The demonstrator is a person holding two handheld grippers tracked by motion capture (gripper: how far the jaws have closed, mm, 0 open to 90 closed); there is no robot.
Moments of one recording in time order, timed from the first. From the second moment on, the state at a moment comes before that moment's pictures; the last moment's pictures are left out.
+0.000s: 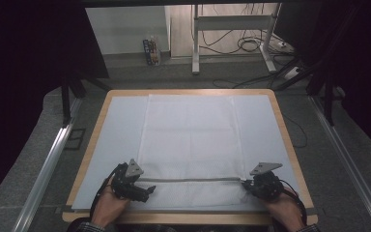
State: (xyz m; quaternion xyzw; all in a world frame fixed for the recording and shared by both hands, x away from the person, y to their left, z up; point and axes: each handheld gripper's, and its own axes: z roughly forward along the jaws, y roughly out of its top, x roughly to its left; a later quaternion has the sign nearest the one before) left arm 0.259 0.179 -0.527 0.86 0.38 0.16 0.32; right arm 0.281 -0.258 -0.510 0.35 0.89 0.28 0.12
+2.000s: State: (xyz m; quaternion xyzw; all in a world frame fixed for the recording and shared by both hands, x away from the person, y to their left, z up) left arm 0.342 -0.070 -0.496 0.90 0.19 0.09 0.39; right arm 0.277 -0.256 -0.498 0.28 0.90 0.31 0.14
